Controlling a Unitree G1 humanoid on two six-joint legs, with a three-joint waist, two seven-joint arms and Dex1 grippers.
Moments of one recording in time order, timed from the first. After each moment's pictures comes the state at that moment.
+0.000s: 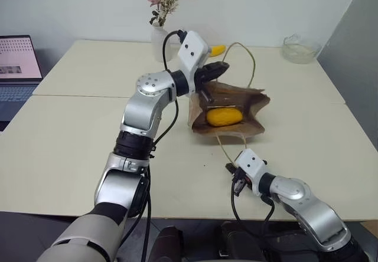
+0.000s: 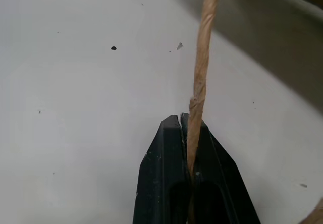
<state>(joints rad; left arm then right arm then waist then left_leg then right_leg) -0.92 0.25 -0.09 0.15 -0.20 0.43 -0.81 -0.04 -0.53 0.32 -0.55 0.14 0.73 0.46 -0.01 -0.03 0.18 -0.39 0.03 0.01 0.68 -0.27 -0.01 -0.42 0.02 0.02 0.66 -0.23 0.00</state>
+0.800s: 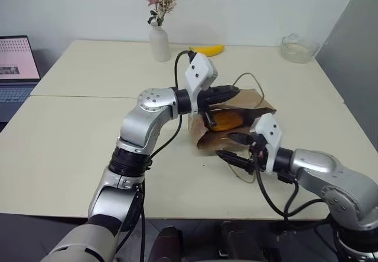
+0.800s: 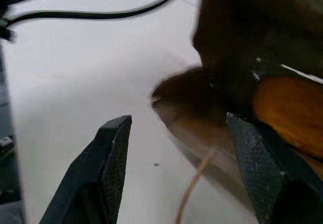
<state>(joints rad) -0.84 0.29 -0.15 0.01 -0.29 0.51 -0.87 -0.35 -0.50 0.09 -0.61 0.55 1.00 0.45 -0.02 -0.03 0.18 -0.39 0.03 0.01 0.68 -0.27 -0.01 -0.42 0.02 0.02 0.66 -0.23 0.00</state>
